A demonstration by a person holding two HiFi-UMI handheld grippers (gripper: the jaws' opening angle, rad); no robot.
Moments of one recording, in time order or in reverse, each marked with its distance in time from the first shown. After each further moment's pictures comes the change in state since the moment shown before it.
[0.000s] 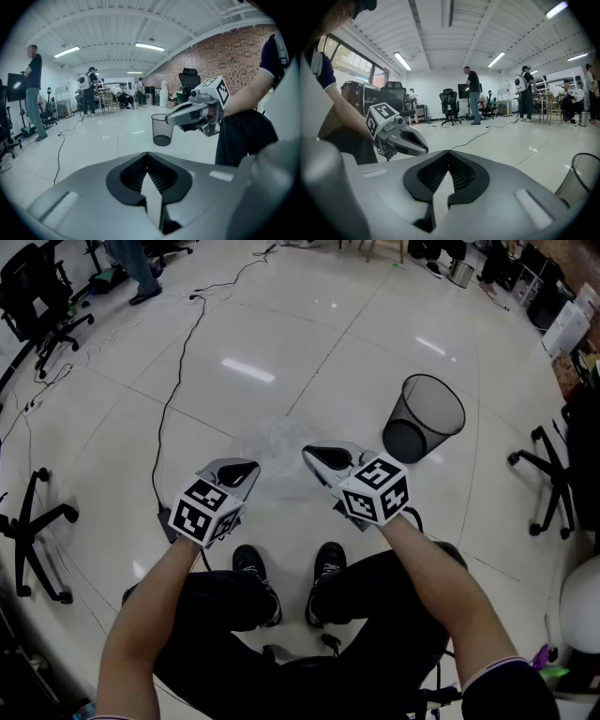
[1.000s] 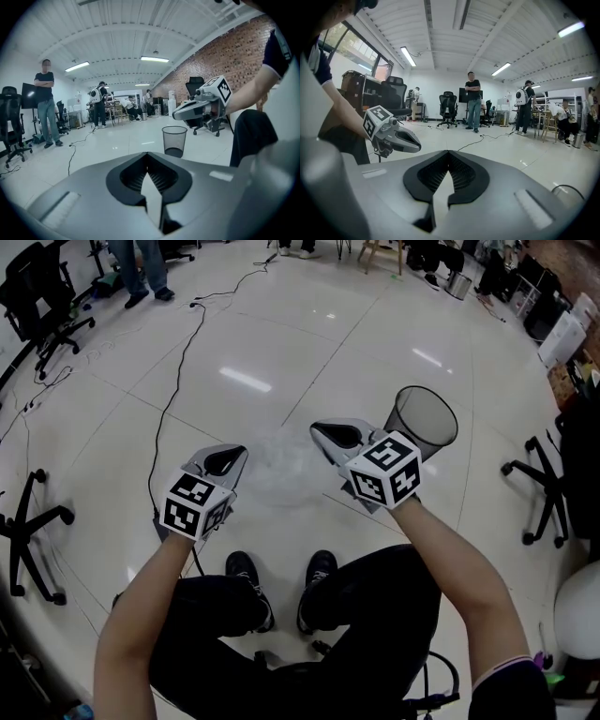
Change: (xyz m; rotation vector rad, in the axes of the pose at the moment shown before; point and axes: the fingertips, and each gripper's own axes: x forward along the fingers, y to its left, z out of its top) left arm -0.013 0.029 0.044 0.000 -0.142 0.131; right arm -0.024 -0.034 0.057 -0.132 -0.015 -0.069
